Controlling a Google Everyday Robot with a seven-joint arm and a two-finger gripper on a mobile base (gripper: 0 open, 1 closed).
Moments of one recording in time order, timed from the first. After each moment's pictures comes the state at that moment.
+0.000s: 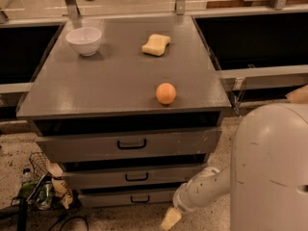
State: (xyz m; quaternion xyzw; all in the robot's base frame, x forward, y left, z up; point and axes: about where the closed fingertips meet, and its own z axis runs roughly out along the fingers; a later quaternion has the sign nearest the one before) arm 0.430 -0.076 0.363 -0.47 0.86 0.13 0.13
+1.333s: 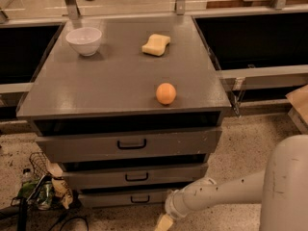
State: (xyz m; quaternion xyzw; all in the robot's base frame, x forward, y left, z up) arm 0.422 -0.032 0.319 -0.51 0.82 0.20 0.17
